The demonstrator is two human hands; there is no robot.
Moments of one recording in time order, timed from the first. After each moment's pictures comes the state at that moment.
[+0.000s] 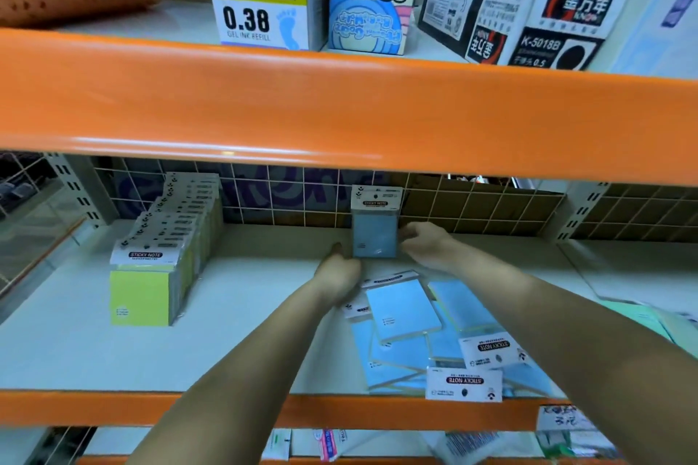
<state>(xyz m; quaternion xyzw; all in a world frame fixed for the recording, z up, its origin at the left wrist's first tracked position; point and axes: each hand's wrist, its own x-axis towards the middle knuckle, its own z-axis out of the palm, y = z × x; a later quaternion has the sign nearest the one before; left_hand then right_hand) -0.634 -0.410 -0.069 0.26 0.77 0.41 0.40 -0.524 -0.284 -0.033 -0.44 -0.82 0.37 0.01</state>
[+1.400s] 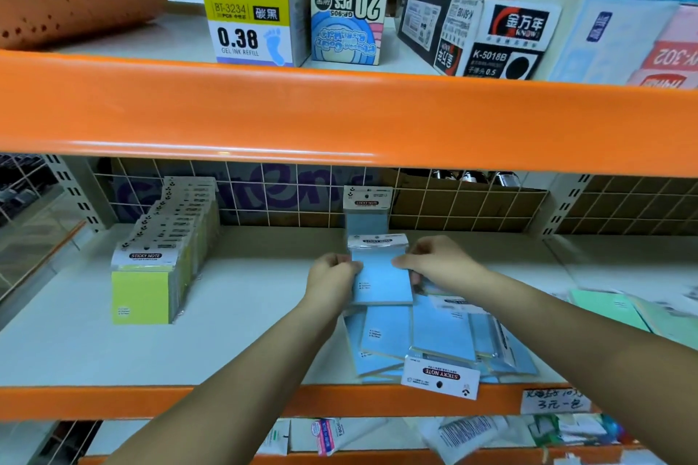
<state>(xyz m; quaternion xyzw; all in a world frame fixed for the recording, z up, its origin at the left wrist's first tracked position) -0.597 -0.443 -0.045 0.16 0.69 0.58 0.40 -0.475 -0.321 -0.019 -0.44 -0.79 0.43 0.06</state>
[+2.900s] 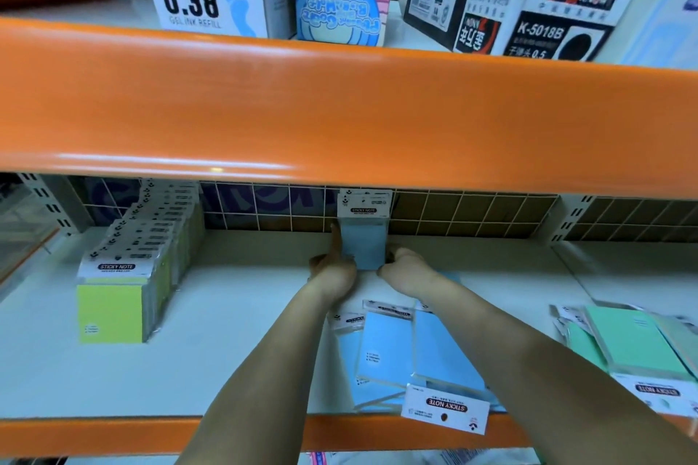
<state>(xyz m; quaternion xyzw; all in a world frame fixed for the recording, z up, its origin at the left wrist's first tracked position) -0.650 -0.365 -0.107 0.28 0.83 0.36 0.34 -0.538 -0.282 -0.088 -0.49 -0.77 0.41 0.02</state>
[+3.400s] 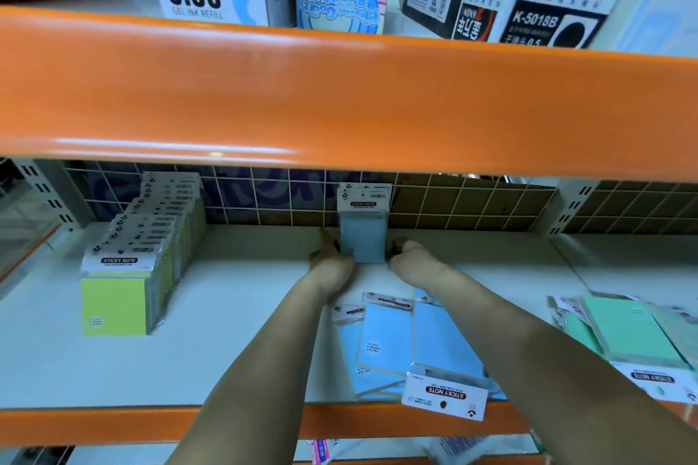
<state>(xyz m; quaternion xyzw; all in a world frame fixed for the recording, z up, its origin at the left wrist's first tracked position) -0.648 -0.374 -0.098 0.27 0.81 0.39 0.35 -0.535 -0.271 -0.090 -0.51 -0.75 0.42 0.02</state>
